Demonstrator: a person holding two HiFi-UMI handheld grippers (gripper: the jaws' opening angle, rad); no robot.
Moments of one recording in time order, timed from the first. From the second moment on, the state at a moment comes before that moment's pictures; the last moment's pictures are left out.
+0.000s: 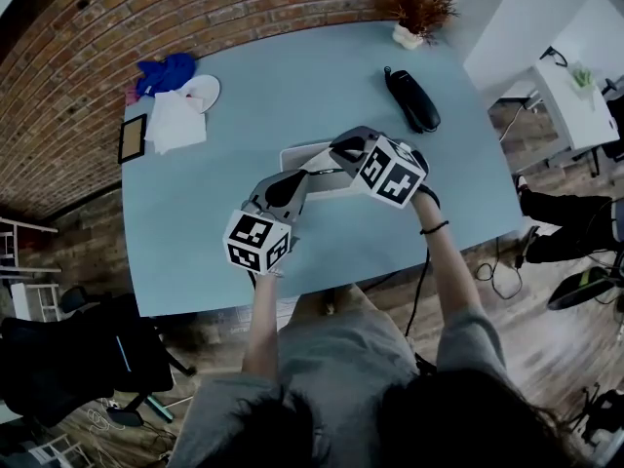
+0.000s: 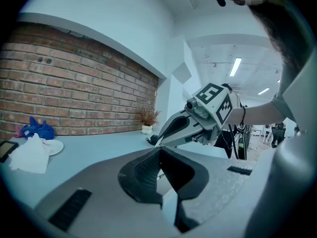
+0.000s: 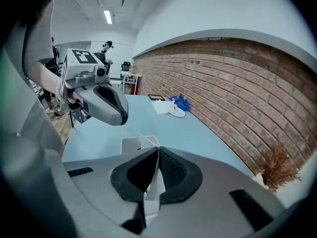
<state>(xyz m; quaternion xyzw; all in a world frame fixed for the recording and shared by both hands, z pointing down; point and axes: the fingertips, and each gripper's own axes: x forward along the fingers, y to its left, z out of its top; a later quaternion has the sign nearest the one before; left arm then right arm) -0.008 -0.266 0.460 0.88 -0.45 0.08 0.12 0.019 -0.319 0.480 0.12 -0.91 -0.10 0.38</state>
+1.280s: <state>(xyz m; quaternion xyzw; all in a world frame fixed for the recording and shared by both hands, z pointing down) 0.011 -0.256 0.401 0.90 -0.43 0.05 0.04 0.054 -0.301 0.400 0.24 -0.95 -0.04 0.18</state>
